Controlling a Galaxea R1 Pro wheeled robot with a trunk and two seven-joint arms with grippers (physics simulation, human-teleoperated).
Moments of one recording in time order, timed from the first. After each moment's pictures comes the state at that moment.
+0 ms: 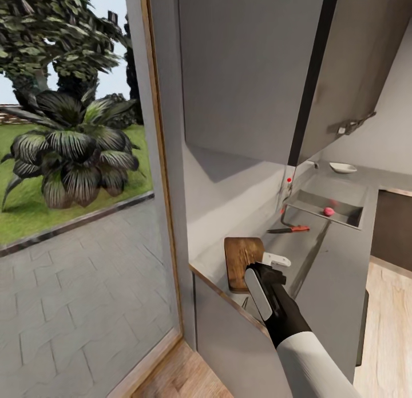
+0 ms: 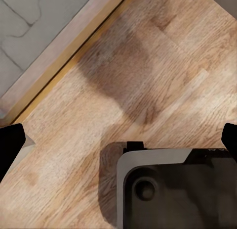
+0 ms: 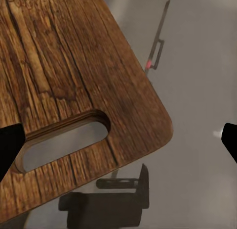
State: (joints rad) left arm 0.01 0.06 0.01 -0.54 0.00 -0.04 0.00; right arm -0.66 0.17 0.12 -1.01 -0.38 0.64 -0.82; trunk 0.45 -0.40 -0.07
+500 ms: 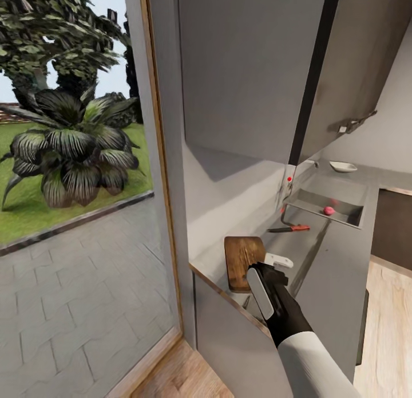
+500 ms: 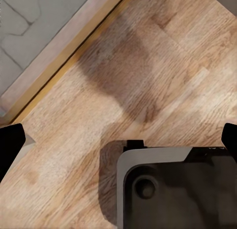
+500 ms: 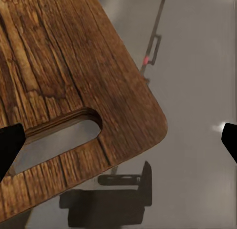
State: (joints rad) left arm 0.01 0.06 0.01 -0.54 0.00 -0.04 0.00; right arm -0.66 0.17 0.09 -1.01 -0.38 0.64 -0.82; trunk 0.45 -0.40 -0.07
